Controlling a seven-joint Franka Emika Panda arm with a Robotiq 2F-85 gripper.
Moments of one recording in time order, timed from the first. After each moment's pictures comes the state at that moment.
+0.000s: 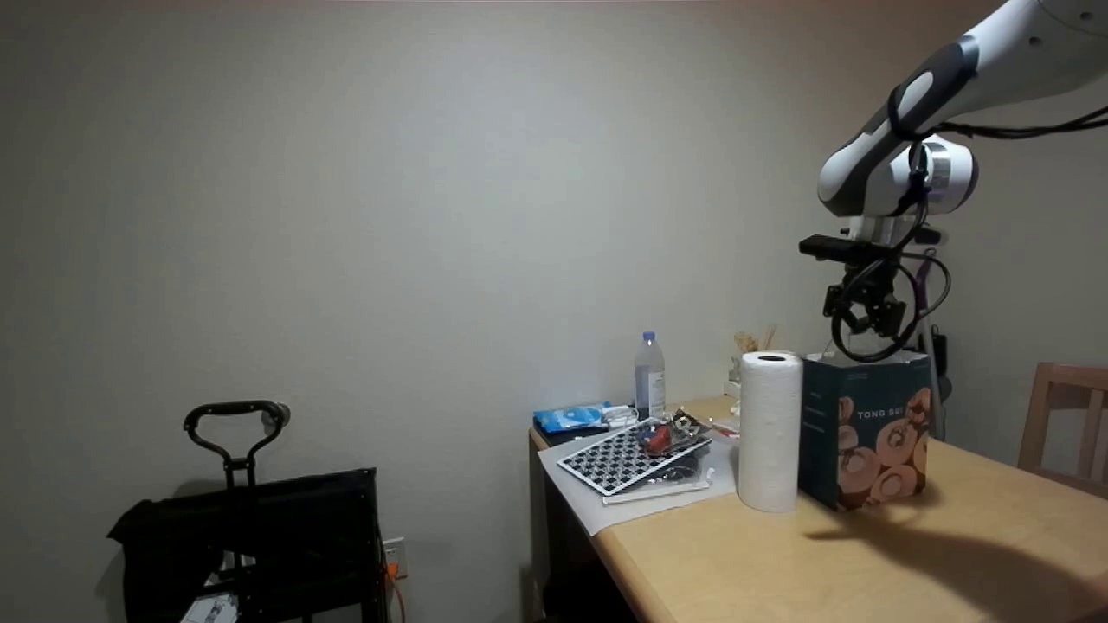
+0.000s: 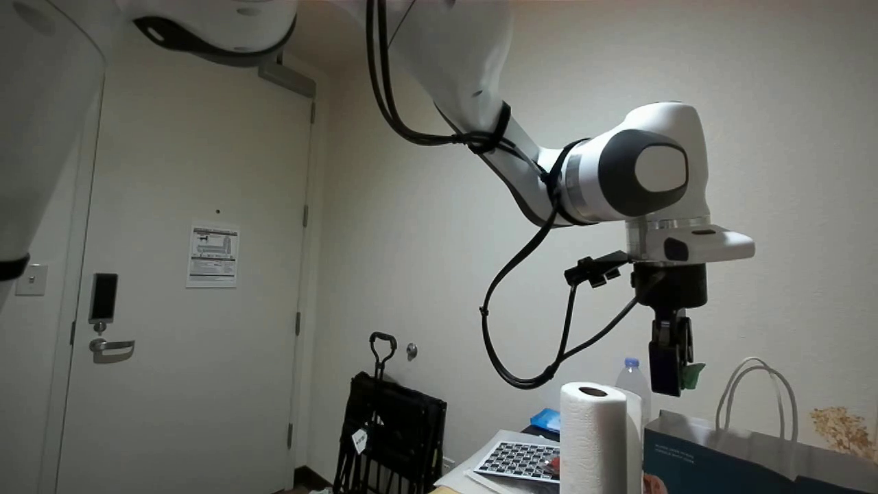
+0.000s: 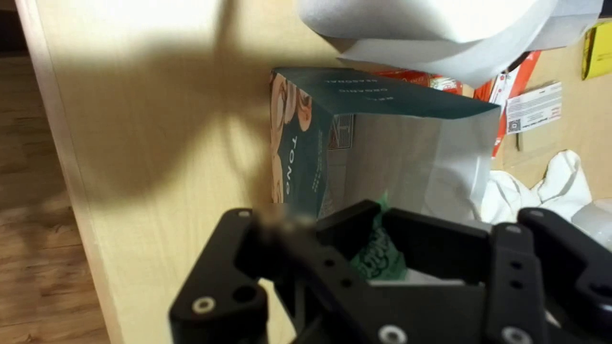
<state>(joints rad) -0.33 0.19 -0.38 -1.90 0.16 2.25 1.14</state>
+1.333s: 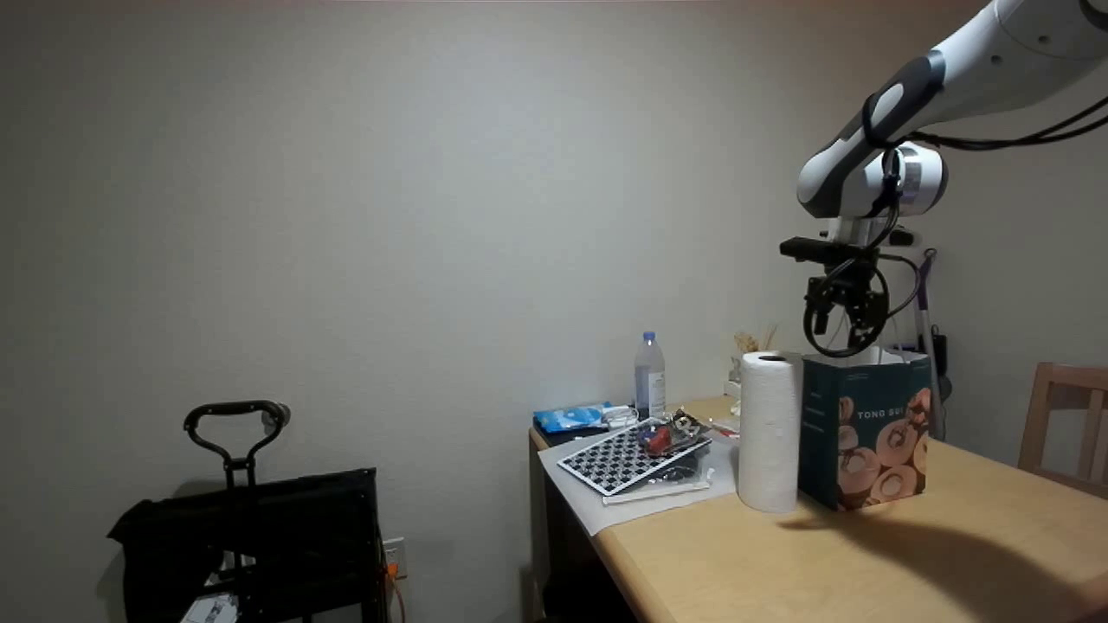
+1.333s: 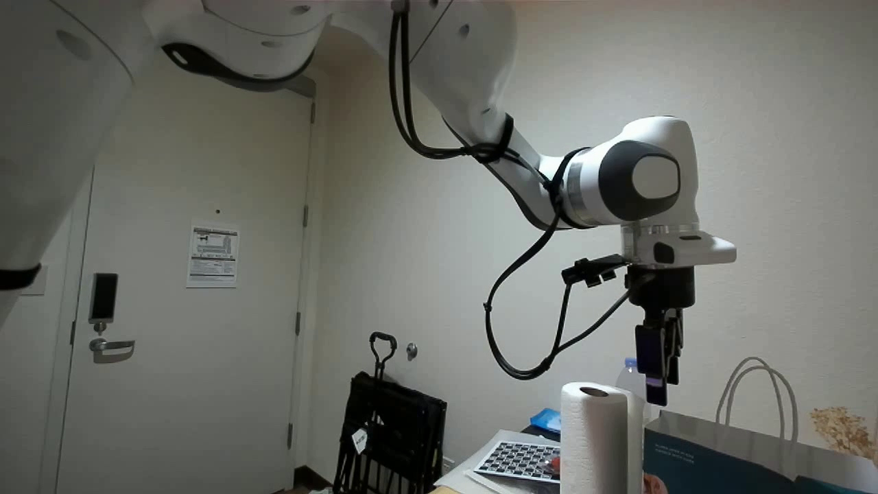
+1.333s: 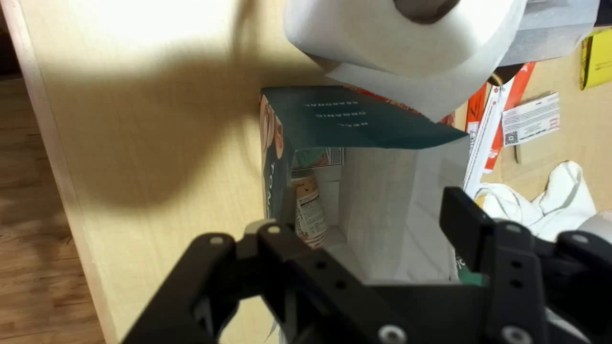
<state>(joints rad) -0.32 0.26 -0.36 -1.80 0.18 2.19 1.19</state>
